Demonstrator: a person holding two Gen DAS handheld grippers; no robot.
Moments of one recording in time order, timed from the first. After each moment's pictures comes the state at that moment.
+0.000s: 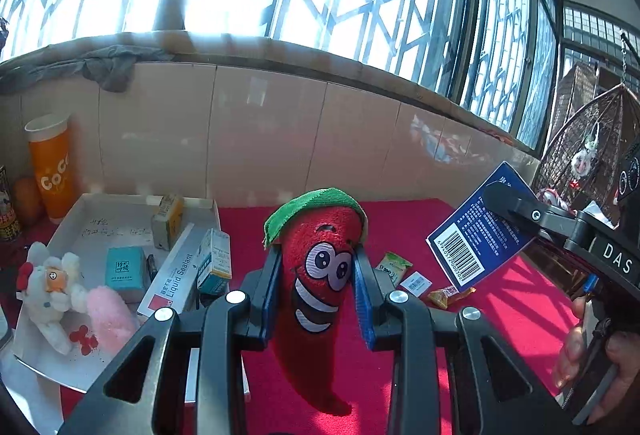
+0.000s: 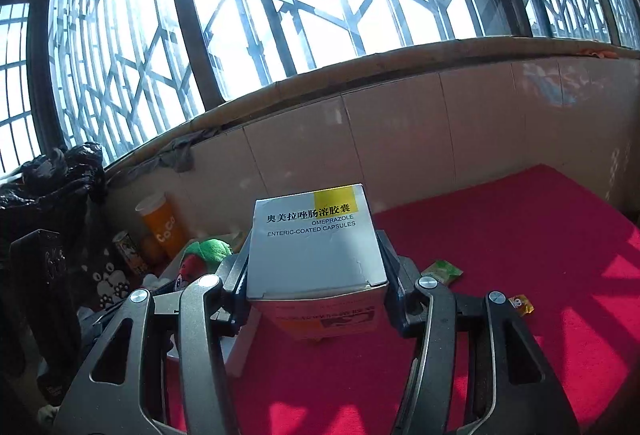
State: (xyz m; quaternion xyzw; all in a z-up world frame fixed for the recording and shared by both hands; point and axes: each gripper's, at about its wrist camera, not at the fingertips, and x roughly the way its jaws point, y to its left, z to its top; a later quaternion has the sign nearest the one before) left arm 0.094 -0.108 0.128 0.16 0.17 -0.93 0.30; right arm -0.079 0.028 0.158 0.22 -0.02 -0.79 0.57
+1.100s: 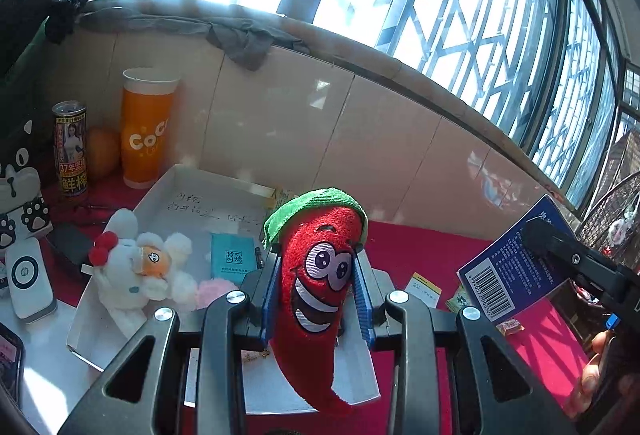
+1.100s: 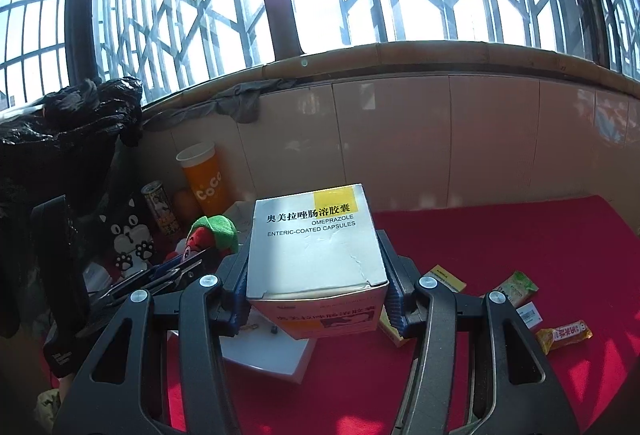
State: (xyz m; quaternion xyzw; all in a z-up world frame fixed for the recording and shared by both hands) left arm 0.181 -0.179 0.106 0.12 0.24 -0.88 0.39; right arm 0.002 -0.060 0.159 0.21 0.07 -0.75 0.62
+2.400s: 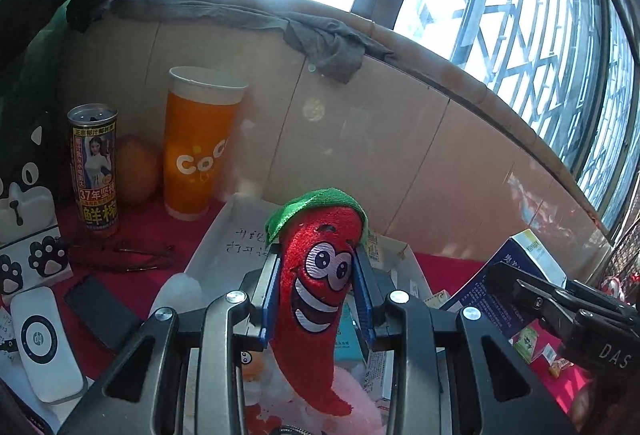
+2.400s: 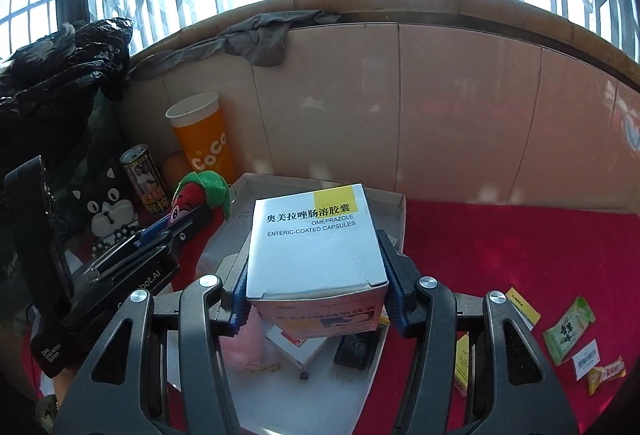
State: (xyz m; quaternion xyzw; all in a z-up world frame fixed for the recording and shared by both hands) left arm 0.205 -0.279 0.084 0.11 0.25 -0.85 0.44; right arm 0.030 -0.199 0.121 0.26 0.15 -0.73 0.62
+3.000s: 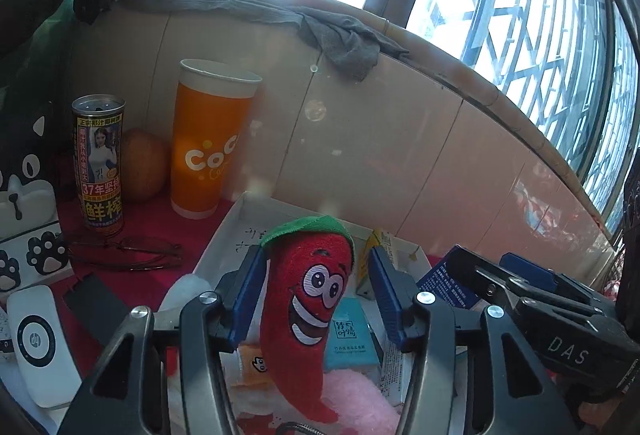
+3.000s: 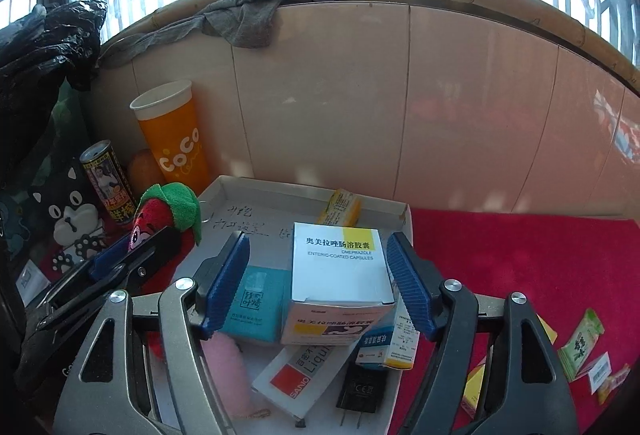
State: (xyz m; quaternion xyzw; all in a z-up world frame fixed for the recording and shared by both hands) left arm 0.211 -0.286 0.073 0.10 0.25 -0.85 0.45; right arm 0.034 -0.234 0.103 0.24 0.15 -0.76 0.59
